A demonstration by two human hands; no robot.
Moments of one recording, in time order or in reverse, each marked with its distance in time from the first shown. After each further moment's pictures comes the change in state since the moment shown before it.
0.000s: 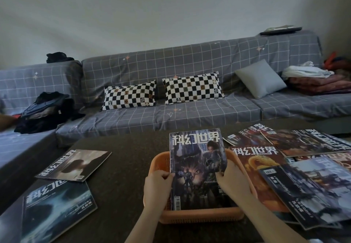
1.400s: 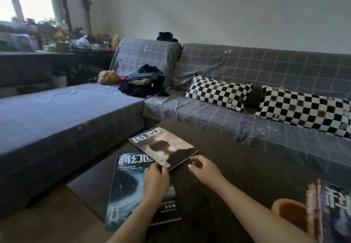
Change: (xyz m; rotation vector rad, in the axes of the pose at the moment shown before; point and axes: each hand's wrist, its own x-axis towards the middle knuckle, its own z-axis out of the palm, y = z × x) left_hand 0.108 -0.205 -0.164 -0.170 0.434 -0.467; right_hand 0.051 -0.295 0.246 0.182 -0.643 -0.444
